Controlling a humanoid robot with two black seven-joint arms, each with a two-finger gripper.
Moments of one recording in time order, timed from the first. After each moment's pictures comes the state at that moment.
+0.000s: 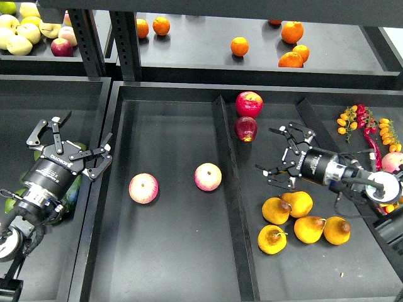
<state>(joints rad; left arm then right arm) 0.00 0.00 -1.56 -1.29 0.08 -0.39 0.30 0.62 -0.25 0.89 0.65 0.12 0.58 -0.49</state>
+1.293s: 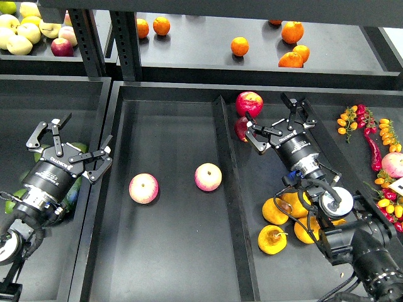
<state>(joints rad) 0.02 0.00 -1.56 -1.31 0.08 -0.39 0.30 0.47 0.02 1.29 0.68 0.12 0.58 -0.22</state>
